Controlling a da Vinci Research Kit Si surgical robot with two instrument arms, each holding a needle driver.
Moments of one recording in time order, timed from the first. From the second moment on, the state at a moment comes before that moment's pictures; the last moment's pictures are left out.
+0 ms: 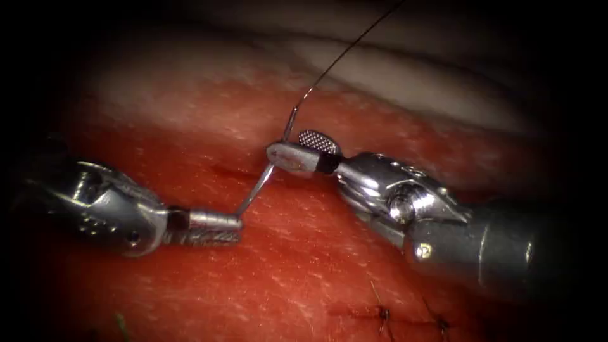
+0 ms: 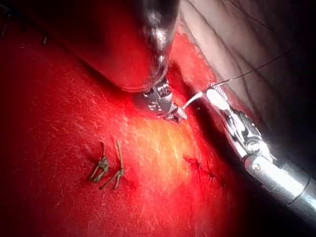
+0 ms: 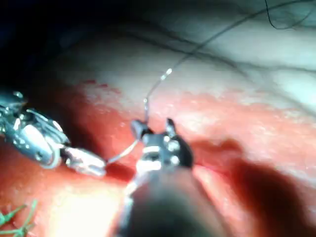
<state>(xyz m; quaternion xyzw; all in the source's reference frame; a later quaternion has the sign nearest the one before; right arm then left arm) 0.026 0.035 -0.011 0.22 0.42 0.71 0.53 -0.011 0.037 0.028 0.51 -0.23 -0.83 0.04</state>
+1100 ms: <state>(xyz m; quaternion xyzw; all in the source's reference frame) 0.028 0.035 -0.011 0.26 0.39 0.74 0.48 -0.013 0.038 0.028 0.57 -0.10 -0.82 -0.01</state>
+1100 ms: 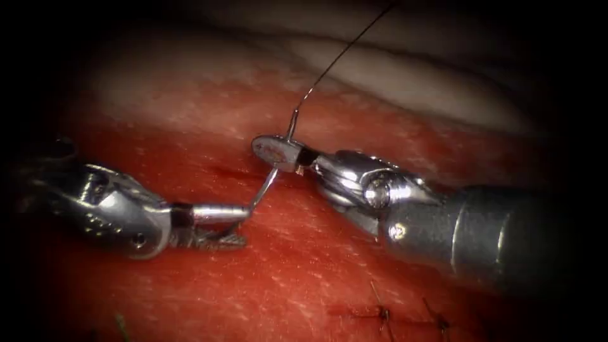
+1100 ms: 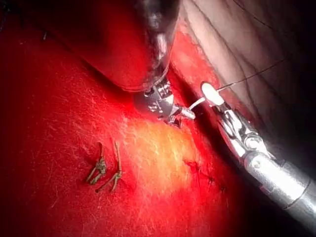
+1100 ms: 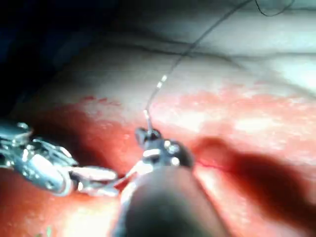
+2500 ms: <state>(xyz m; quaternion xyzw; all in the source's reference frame) 0.023 0.045 -0.008 0.06 0.61 0.29 0.73 -0.010 0.043 0.034 0.53 0.13 -0.82 -0.18</state>
